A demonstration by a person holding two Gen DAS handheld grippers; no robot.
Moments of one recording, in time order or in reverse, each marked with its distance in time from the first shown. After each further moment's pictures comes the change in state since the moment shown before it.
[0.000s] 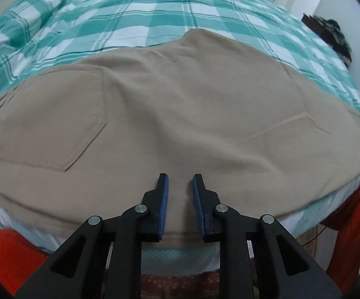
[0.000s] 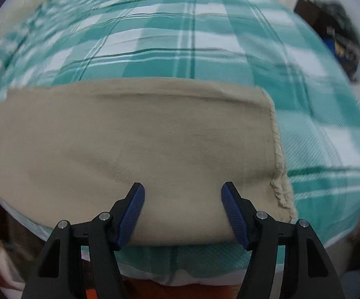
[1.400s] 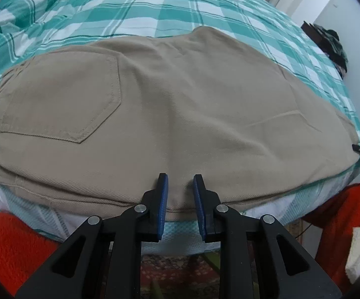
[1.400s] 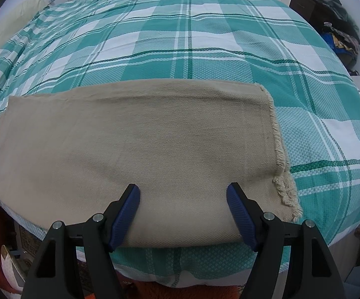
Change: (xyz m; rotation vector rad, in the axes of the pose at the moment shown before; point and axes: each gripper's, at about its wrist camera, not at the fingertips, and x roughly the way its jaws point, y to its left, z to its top) left arm -0.014 0.018 -0.011 -0.046 0.036 -0.070; right arm 0.004 0.003 -0.001 0.024 -0.009 -0.004
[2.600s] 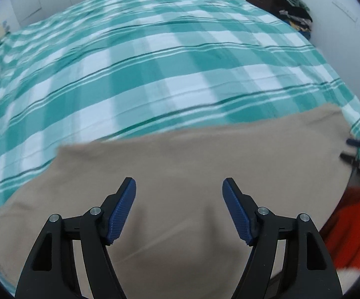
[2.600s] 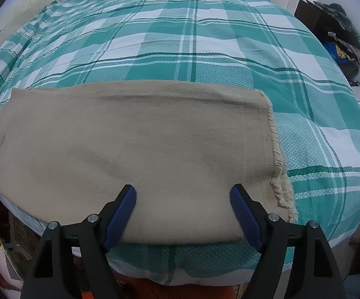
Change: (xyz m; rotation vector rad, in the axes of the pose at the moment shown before) left arm 0.040 -0.231 0.128 0.373 -0.007 0.001; right arm -0.005 -0.002 -0.003 -0.052 -0.026 -0.013
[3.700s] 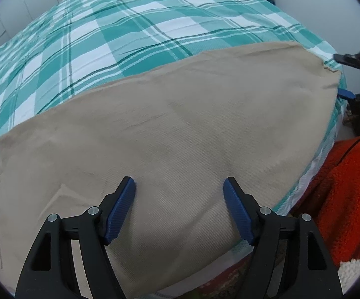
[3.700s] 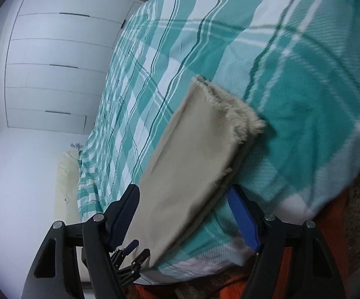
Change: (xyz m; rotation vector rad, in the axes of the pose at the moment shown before) left arm 0.027 -0.113 -0.065 0.183 0.038 -0.041; right arm -0.020 -0.086 -0.061 0.909 -0.159 0.634
